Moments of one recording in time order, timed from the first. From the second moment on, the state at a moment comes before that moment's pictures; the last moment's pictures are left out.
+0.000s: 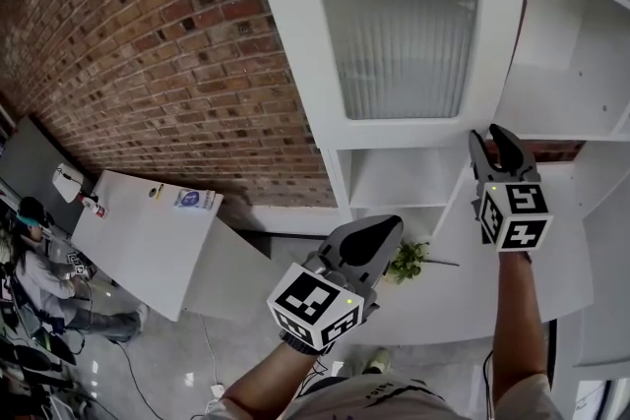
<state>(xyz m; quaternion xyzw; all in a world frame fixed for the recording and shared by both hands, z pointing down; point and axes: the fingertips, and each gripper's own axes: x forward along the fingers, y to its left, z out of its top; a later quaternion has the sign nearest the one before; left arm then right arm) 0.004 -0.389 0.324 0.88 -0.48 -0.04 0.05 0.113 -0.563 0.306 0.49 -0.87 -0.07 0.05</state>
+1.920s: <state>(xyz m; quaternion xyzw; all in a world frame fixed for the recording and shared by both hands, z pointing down) -0.093 -0.204 0.325 0.89 -0.45 -0.05 0.06 -0.041 -0.232 0.352 0.40 -0.92 0.05 -0.01</state>
